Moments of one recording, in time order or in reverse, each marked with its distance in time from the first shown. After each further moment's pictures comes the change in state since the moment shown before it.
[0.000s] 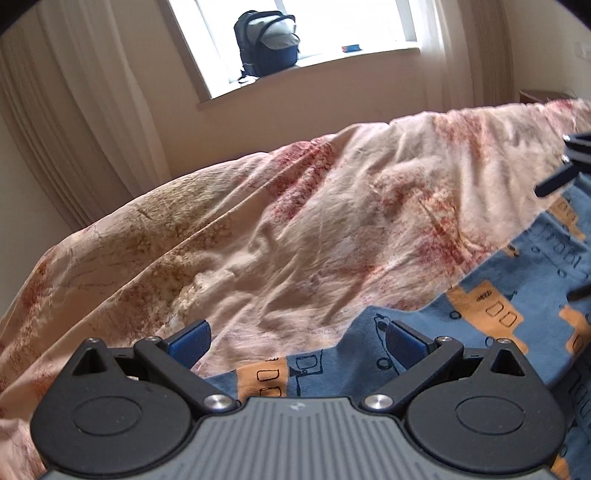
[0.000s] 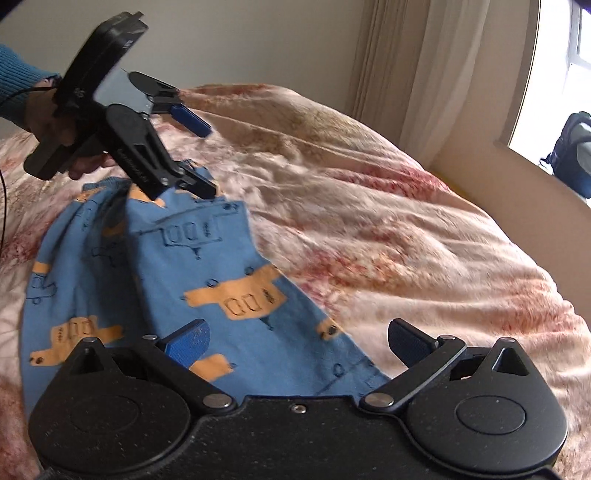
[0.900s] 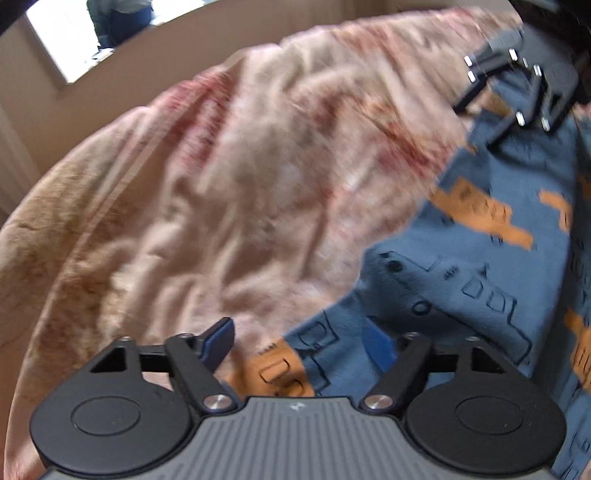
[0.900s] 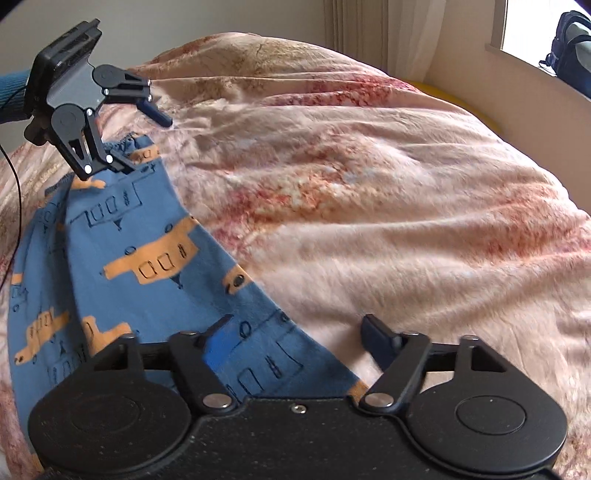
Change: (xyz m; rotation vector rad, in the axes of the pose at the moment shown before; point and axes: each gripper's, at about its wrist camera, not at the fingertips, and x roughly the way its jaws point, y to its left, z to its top) left arm 0.065 0.036 -0.003 0.338 0.192 -0.368; right arm 0.038 -0.080 -0.013 0.182 0.207 0.096
